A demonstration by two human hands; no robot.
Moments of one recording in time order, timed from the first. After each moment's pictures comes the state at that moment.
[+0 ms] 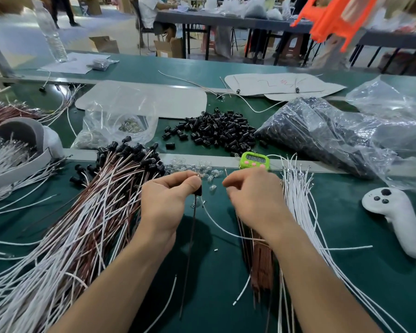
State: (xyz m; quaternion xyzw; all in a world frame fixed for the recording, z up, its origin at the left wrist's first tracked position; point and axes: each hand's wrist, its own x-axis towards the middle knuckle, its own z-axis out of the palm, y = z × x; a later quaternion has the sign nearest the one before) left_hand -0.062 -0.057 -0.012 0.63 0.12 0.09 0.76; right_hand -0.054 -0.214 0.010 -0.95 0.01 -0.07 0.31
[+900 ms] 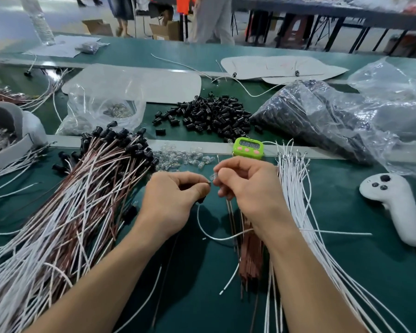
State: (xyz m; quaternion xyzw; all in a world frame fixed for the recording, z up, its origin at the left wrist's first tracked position) left_hand -0.068 -0.066 -0.028 0.81 0.00 0.04 0.58; right_hand -0.064 -0.228 -0.014 -0.75 -0.03 -0.05 0.66
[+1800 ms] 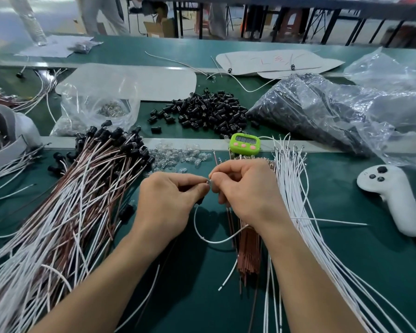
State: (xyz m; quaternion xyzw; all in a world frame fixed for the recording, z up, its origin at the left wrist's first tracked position) left_hand -0.074 -0.065 -0.033 0.83 -0.02 0.09 0.56; right_hand -0.067 -0.229 -0.016 -0.82 -0.04 -0.05 0.56
